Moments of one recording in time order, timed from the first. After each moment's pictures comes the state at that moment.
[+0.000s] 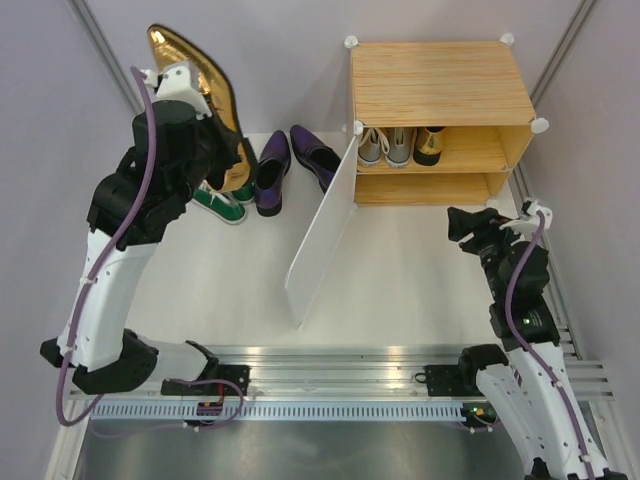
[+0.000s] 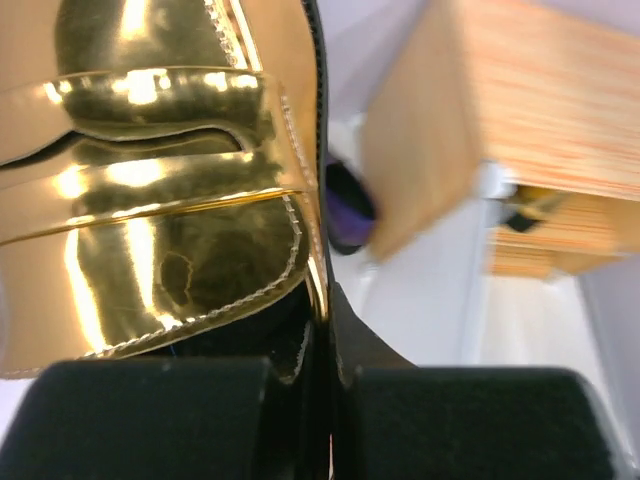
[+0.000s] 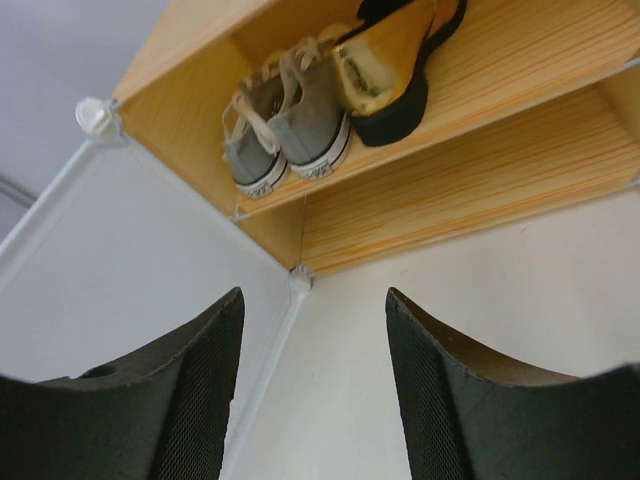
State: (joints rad) left arm -0.45 1.31 1.94 -0.95 -0.34 -0.45; right arm 0.14 0.57 0.60 -0.08 0.02 0.55
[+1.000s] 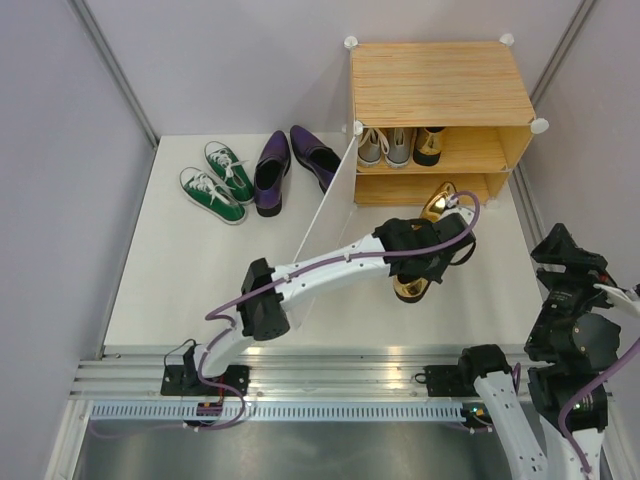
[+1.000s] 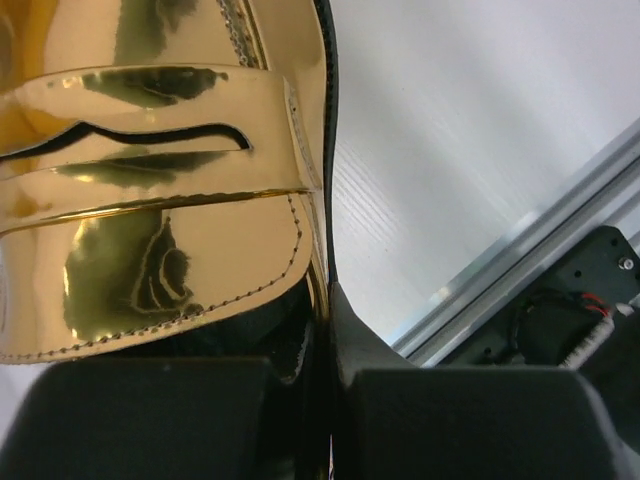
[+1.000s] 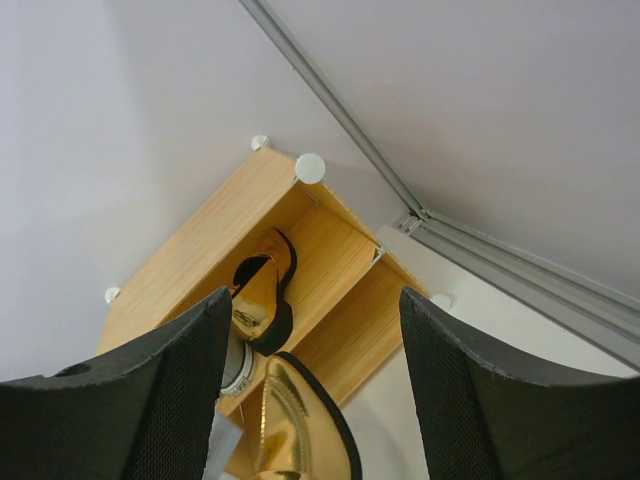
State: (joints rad) left arm -1.26 2.24 2.35 -0.99 -0.28 -0.46; right arm 0.14 0.23 0.91 -0.42 0.71 0.56
